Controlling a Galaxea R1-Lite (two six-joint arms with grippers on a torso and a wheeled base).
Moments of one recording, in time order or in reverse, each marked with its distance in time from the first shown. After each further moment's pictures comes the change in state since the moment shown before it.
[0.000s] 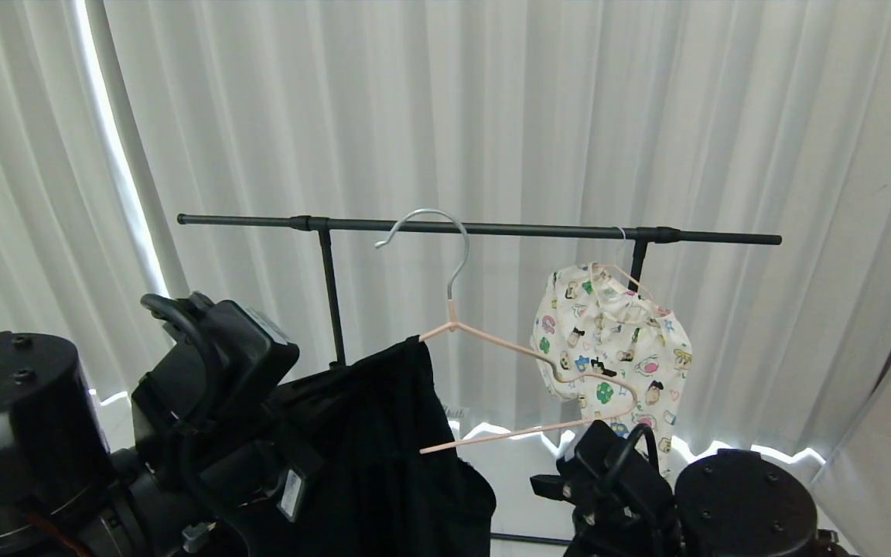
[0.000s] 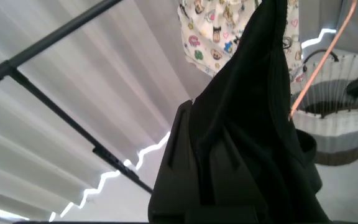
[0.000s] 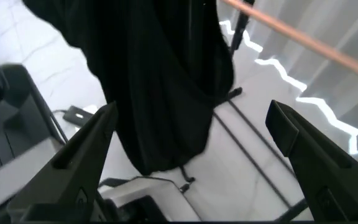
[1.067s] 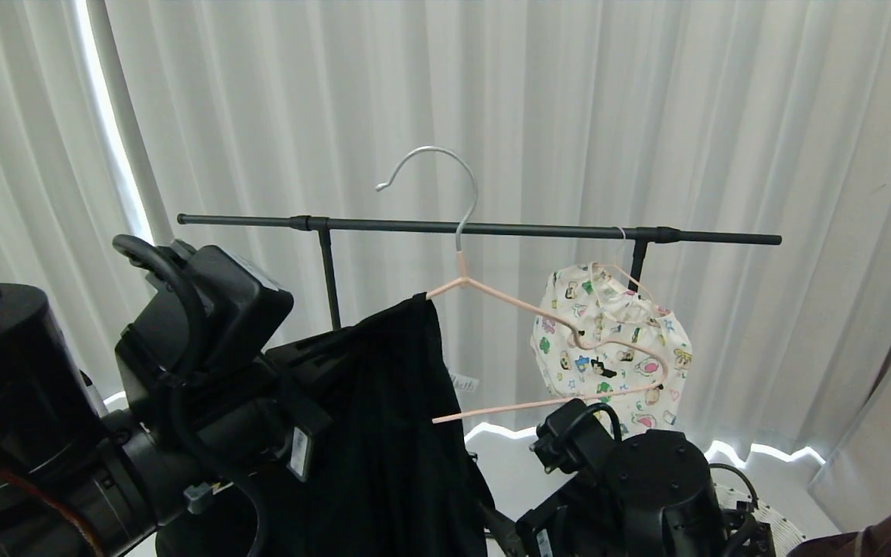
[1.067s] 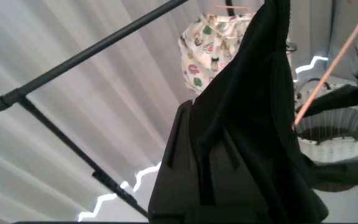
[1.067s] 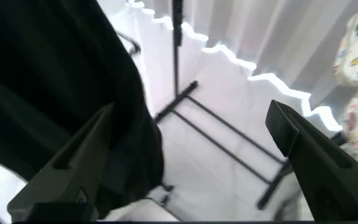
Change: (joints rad) left arm -0.008 0.004 -0.084 0.000 0.018 0.003; right arm -0.065 0.140 -0.076 0.000 -0.197 -0.040
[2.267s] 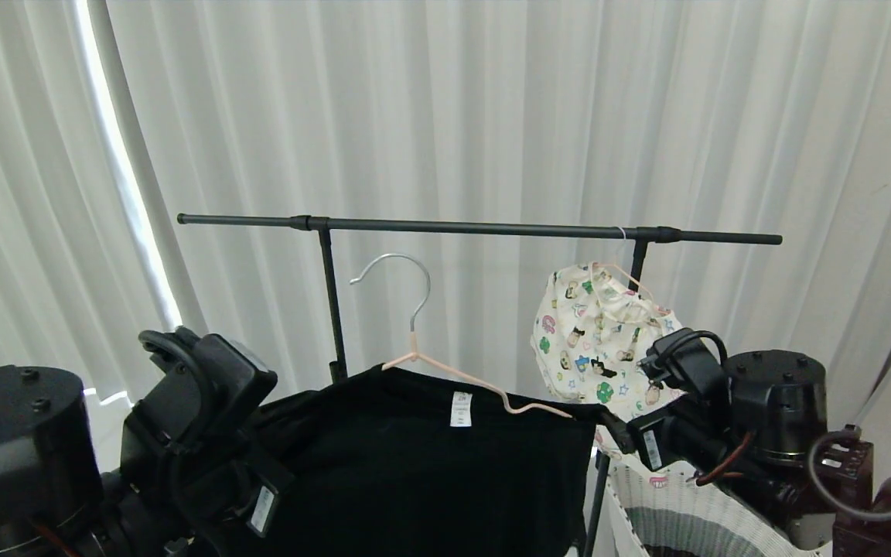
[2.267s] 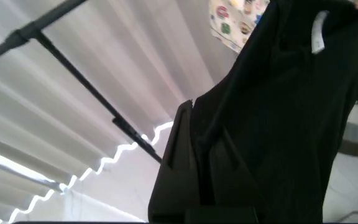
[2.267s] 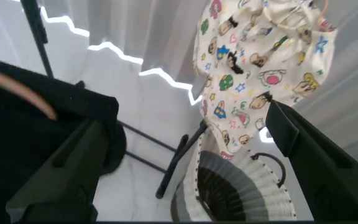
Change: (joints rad) left arm 0.101 -0.013 0.183 0.000 -0.004 0.007; right arm -0.372 -0.143 0.069 0.001 -0.073 -0.261
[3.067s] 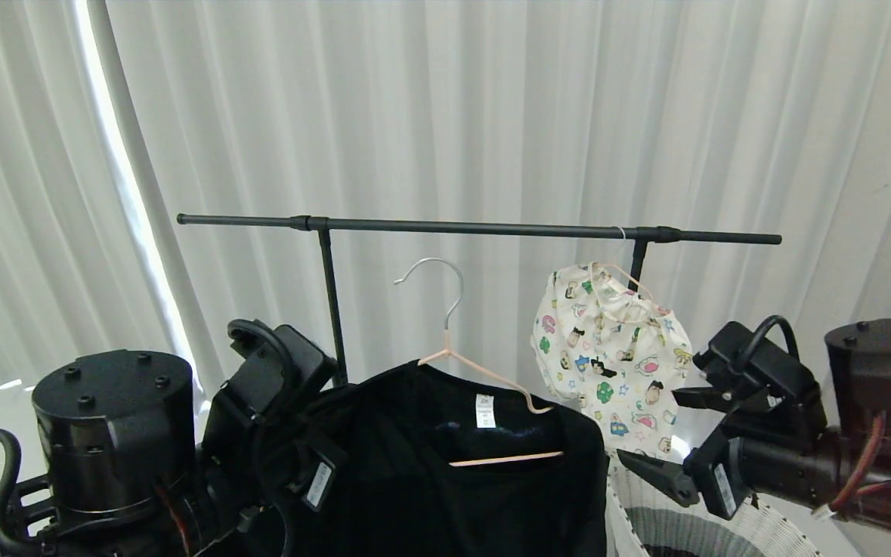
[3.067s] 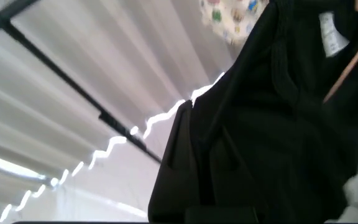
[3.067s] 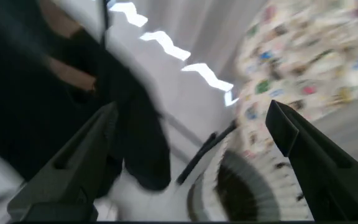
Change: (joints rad) left arm -0.022 0.163 -0.045 -0.108 0.011 -0.031; right arm -0.006 -0.336 -0.099 0.558 0.385 -0.026
